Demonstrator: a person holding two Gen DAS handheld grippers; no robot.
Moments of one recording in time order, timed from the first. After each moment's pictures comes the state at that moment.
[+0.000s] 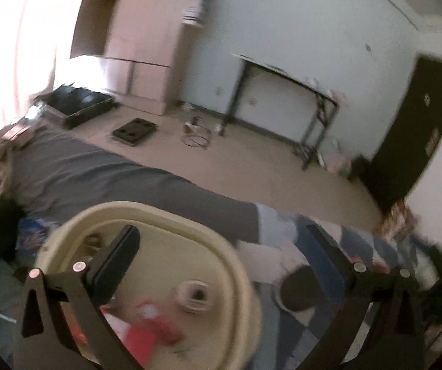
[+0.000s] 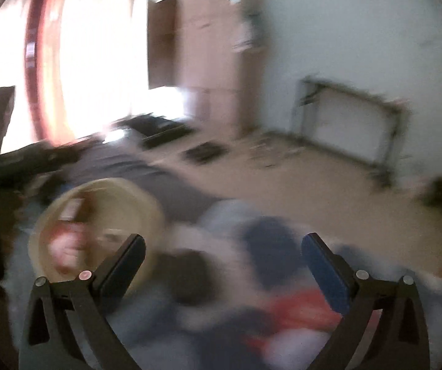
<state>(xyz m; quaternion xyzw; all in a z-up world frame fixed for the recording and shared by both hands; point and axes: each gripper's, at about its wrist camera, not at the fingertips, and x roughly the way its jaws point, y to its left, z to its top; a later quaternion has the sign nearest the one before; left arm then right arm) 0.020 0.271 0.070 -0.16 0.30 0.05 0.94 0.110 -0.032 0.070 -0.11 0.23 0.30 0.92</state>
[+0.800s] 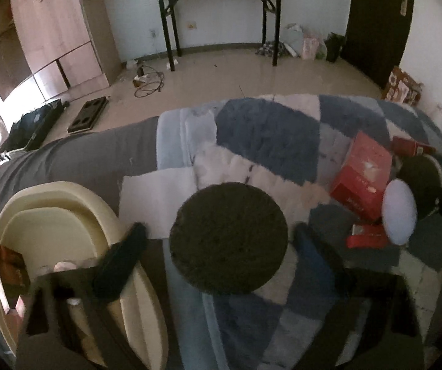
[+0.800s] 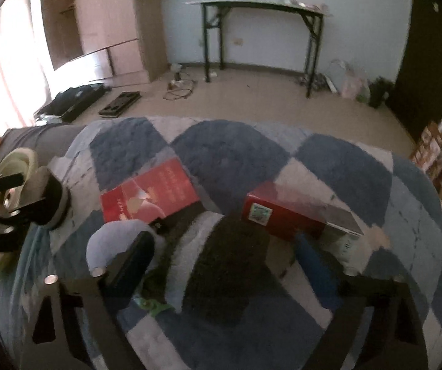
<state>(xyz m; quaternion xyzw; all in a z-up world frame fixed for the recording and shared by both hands) 0.099 0.126 -0.028 0.03 0.45 -0.02 0.89 0.195 -0.127 -0.020 -0.06 0.41 0.16 0.90</state>
